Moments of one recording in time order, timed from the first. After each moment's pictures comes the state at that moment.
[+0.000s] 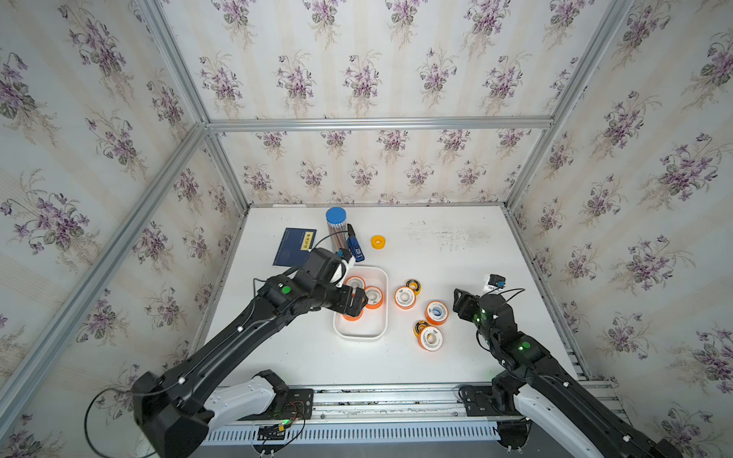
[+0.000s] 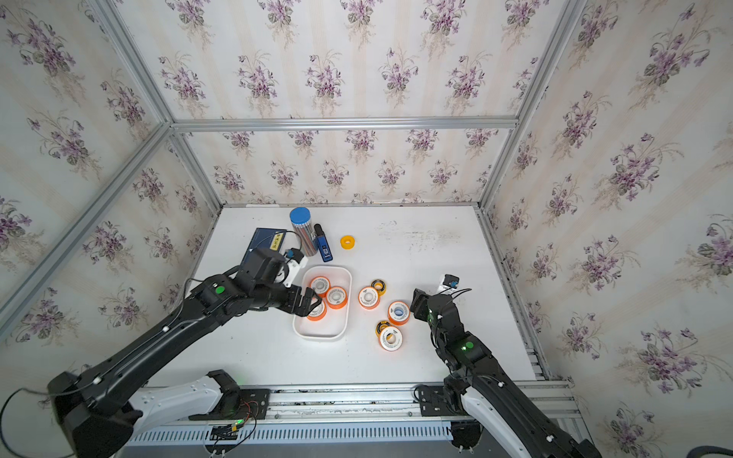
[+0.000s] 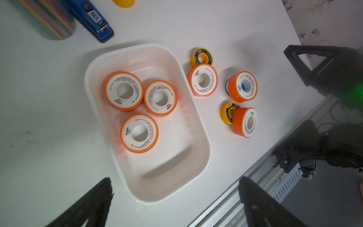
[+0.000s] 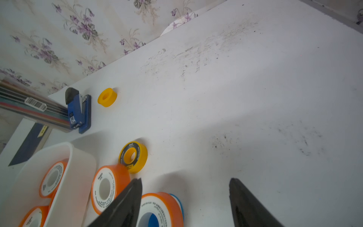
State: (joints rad) left arm -0.68 1.20 1.11 -0.84 0.15 -0.32; right arm 0.48 0.61 0.28 -0.20 0.34 0.63
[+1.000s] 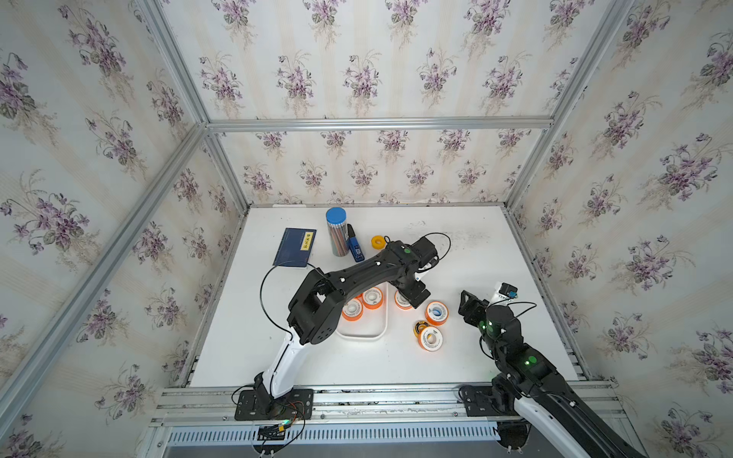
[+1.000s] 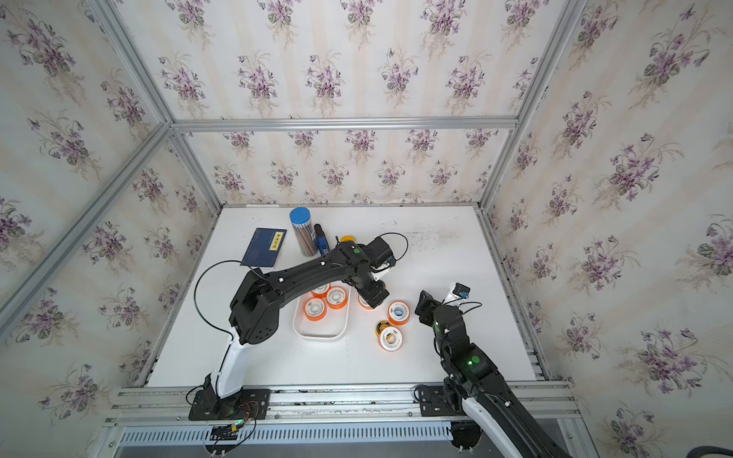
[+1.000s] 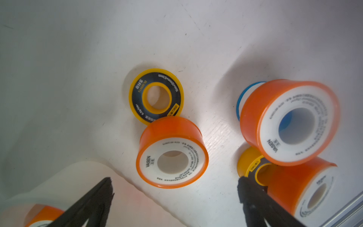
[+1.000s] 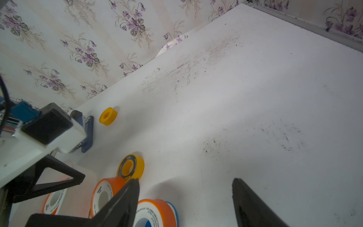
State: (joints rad) left arm -0.89 2.20 1.91 -1.04 0.01 -0.03; right arm 0.48 0.45 0.21 -0.22 0.40 0.68
